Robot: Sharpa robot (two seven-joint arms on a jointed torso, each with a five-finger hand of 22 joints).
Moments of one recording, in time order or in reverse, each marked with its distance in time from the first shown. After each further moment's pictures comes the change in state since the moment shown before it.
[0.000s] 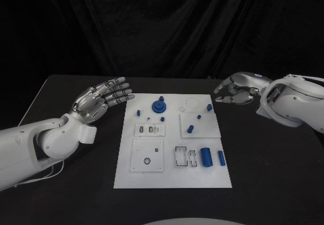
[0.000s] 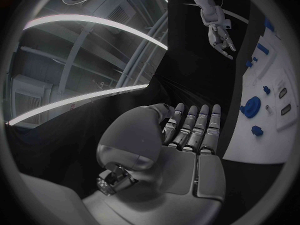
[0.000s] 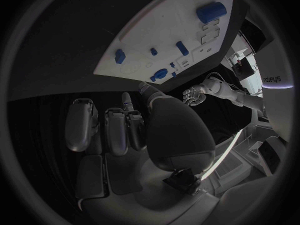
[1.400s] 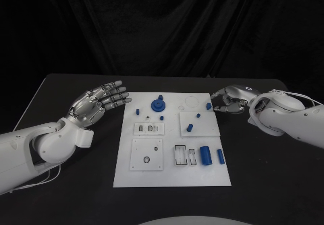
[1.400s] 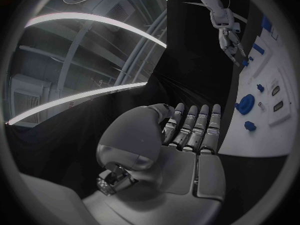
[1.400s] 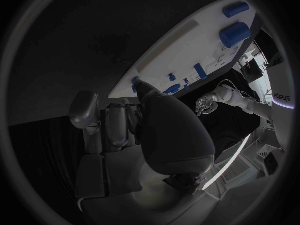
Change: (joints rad) left arm -0.027 -0.020 0.000 0.011 0.001 0.001 0.000; left_hand -0.002 -0.002 0.003 -0.003 0.000 0.000 0.000 0.000 0.000 0.001 0.001 0.000 0.000 0.001 -0.001 0.000 0.000 0.000 0.004 -0.004 0.000 0.000; right arm -0.123 0.098 0.000 -0.135 -0.032 -0.083 -0.037; right_hand 0.114 -0.032 -0.016 0.026 0.078 -0.137 -0.012 -0.048 -0.075 -0.139 -0.011 -0.130 -0.083 -0.005 -0.012 -0.143 -0.011 0.032 -0.073 -0.009 -0.197 -0.021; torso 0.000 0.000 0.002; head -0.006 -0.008
